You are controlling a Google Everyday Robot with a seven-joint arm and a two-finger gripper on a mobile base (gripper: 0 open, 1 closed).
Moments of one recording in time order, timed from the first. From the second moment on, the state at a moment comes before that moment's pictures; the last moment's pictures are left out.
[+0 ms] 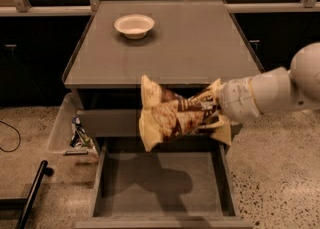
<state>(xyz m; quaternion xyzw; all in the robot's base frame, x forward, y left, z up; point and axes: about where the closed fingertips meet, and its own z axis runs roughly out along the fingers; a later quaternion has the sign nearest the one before) 0.485 -0.112 0.824 -0.77 0.47 0.07 0.43</state>
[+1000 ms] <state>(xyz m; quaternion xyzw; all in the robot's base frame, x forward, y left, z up) 0.581 -0.119 0.947 -0.74 0.45 0.12 0.49</state>
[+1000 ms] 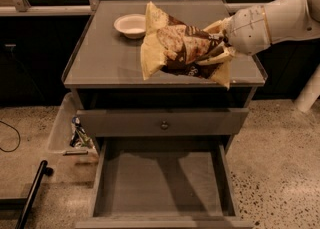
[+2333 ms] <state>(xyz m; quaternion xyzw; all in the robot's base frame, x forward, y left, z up) 0.687 -0.128 0.954 -0.70 0.51 0.04 0.50</state>
